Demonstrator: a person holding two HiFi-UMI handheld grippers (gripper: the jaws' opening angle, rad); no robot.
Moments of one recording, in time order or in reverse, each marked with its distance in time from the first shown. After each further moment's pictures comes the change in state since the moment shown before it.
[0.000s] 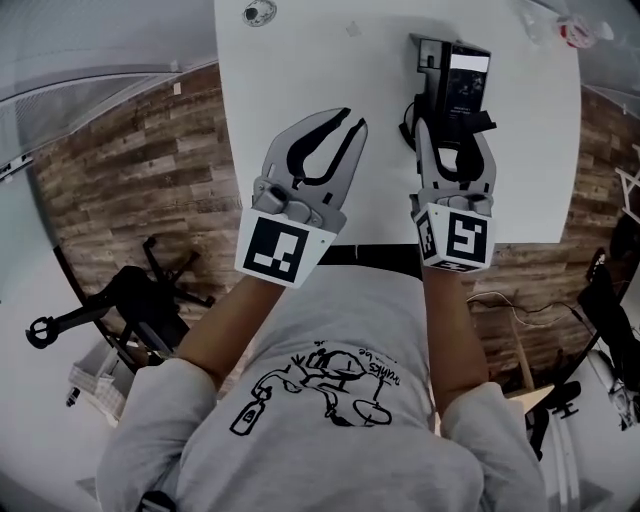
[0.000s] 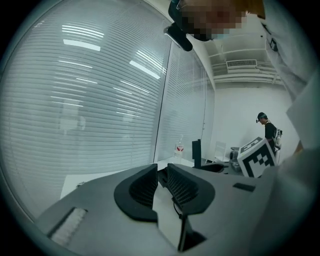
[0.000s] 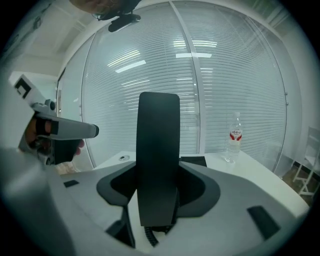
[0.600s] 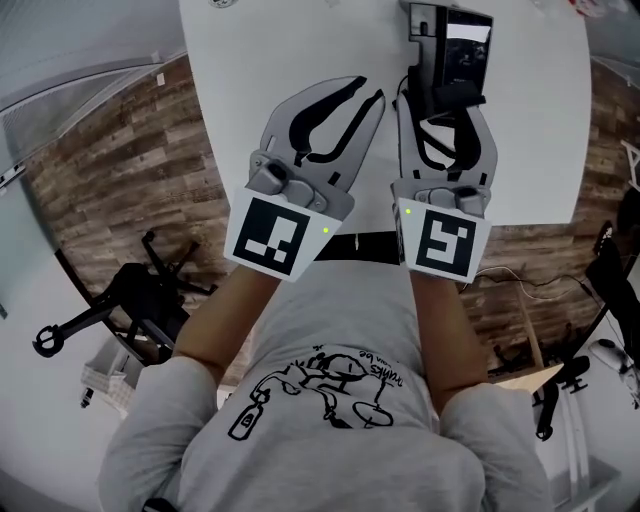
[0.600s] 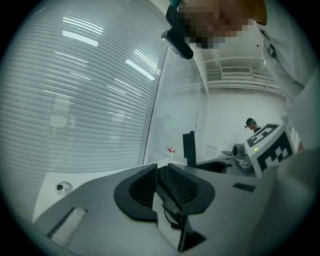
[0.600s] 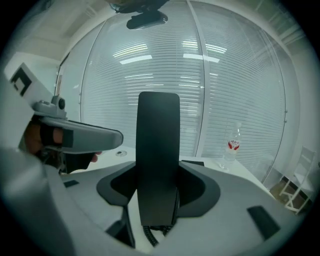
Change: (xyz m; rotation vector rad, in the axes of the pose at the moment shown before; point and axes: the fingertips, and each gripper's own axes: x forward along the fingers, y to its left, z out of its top) left arm 0.033 -0.018 -0.013 -0.018 -0.013 -0.113; right arm 0.003 0.020 0.012 -0.082 0.037 -0.073
